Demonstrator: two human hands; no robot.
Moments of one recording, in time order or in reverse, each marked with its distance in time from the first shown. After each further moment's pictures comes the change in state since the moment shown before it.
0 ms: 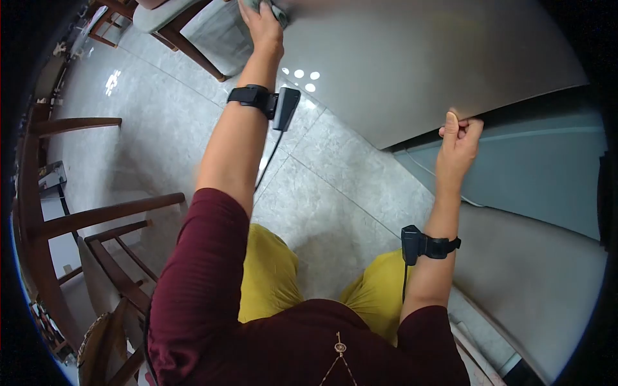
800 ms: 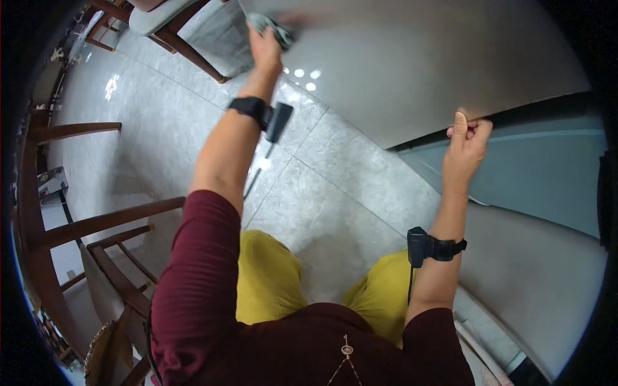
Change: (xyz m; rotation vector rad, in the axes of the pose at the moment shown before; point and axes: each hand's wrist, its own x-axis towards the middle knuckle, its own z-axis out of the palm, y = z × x) left_hand -0.003 -0.081 -0.023 -0.146 -0.092 -0.092; right_hand -0.001 0.000 -0.001 -0.051 0.020 -0.001
